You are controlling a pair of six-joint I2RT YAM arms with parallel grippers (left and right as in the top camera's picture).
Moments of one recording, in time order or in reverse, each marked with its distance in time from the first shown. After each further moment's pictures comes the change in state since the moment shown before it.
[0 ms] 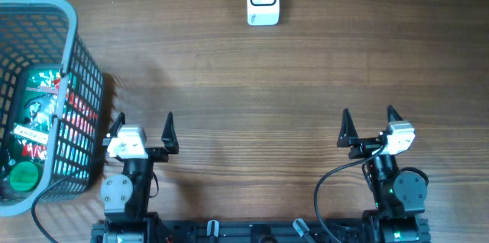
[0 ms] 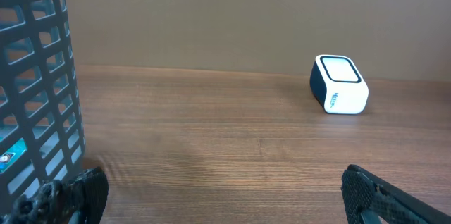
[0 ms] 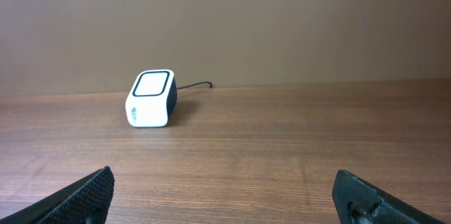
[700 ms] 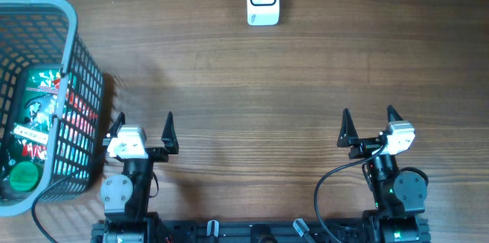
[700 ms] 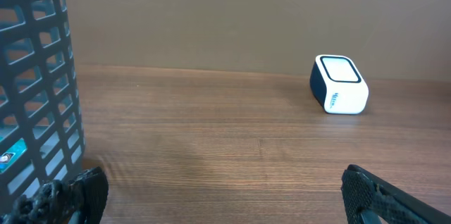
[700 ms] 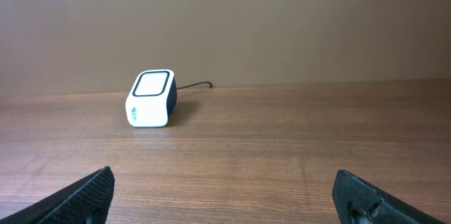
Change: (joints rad) left arm 0.000 0.000 0.000 0.000 0.000 0.000; right arm 0.000 0.000 0.000 0.000 0.000 0.000
